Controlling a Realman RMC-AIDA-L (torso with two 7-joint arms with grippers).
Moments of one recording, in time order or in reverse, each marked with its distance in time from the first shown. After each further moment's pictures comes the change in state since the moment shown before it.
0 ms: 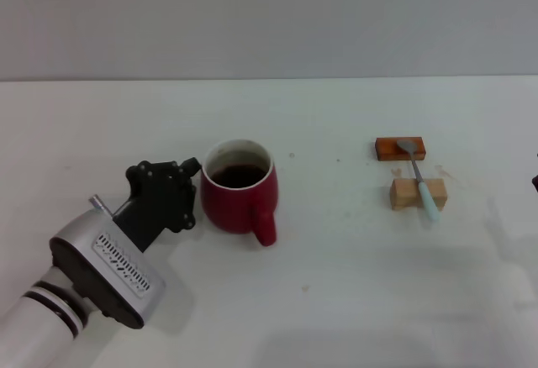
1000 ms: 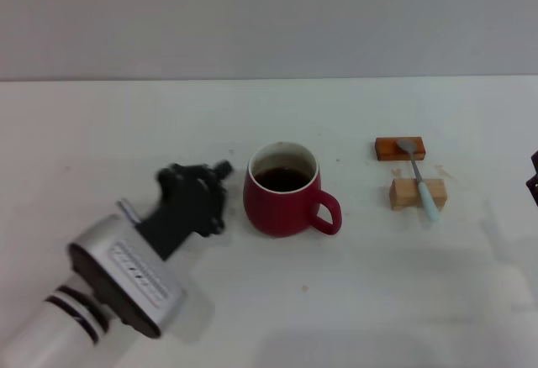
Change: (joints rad) left arm 0.011 -0.003 0.080 -0.112 -0.009 -0.006 -0.024; right arm -0.001 0.001 -0.013 0.003 -0.001 0.002 0.002
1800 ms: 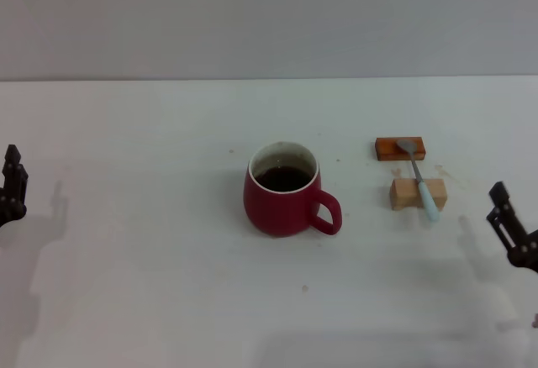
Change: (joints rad) left arm 0.218 0.008 -0.337 0.097 -0.129 0.267 -0.605; right arm -0.001 0.000 -0.084 -0.018 0.004 0.083 -0.004
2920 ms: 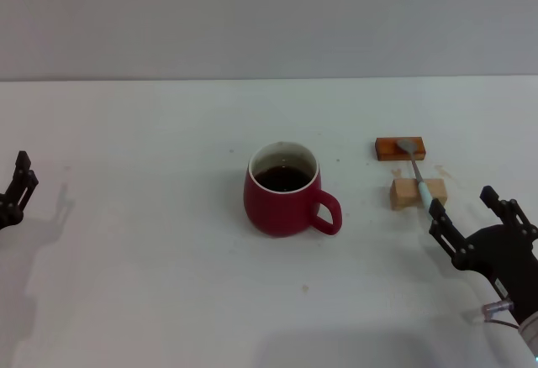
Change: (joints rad) left arm -0.003 0.000 0.000 0.023 -0.001 -0.005 -0.005; right arm 0.098 0.004 -0.021 0.001 -0.001 0.271 0.004
